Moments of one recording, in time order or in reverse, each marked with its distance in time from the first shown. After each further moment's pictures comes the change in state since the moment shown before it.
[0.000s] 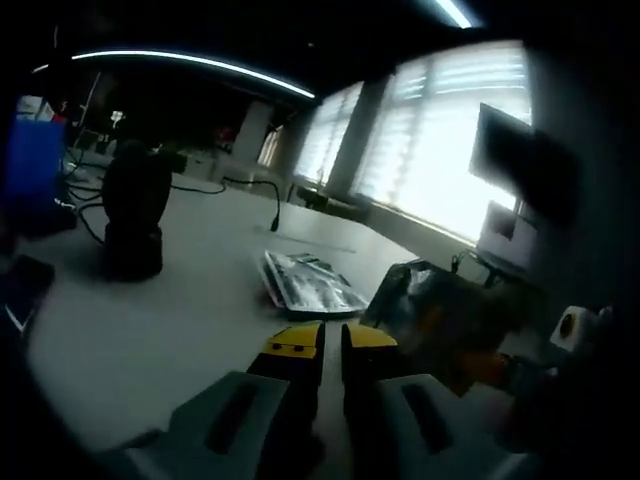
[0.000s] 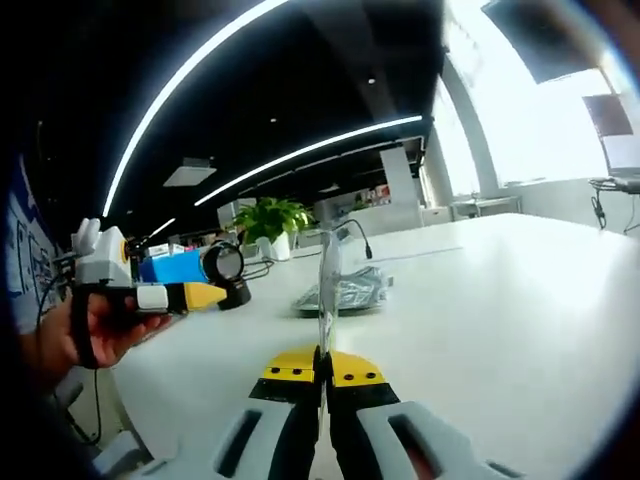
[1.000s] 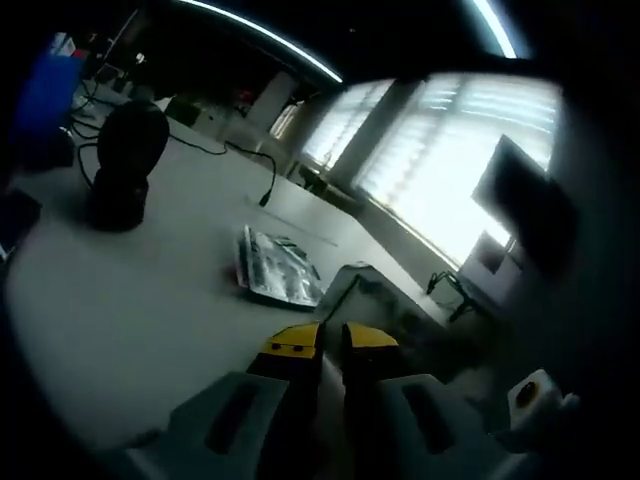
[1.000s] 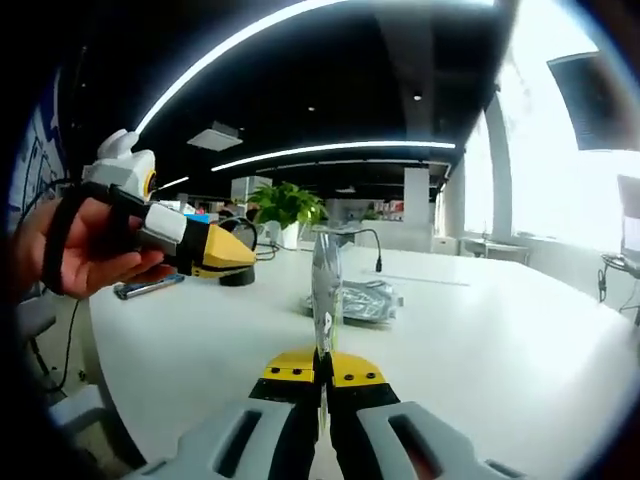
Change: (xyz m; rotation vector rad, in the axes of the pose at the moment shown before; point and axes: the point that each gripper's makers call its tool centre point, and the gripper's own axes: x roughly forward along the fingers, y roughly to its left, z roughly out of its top) left arm 0.000 -0.030 0.008 -0.239 0.069 -0.038; right arm 0.005 0.023 0.004 -0.264 -0.002 0.000
